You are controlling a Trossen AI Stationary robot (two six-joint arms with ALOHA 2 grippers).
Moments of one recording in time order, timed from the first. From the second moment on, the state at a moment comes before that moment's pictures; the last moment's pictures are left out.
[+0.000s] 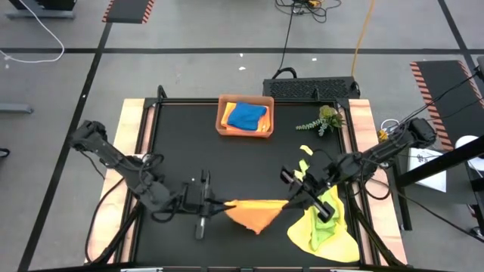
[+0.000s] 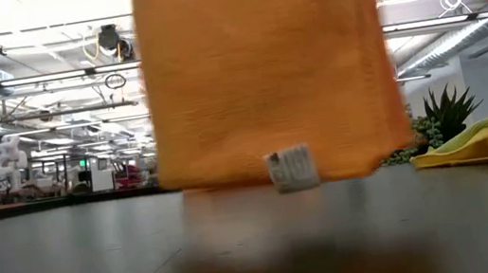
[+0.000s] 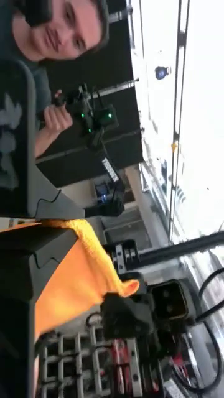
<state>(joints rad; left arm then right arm) -0.67 1.42 1.21 0.22 -0.58 -0.11 0.46 1.20 0.74 0.81 -0.17 0.36</state>
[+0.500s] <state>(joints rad) -0.51 1.40 1.25 -0.06 -0.68 -0.32 0.39 1.19 0.75 0.60 0.06 0.38</state>
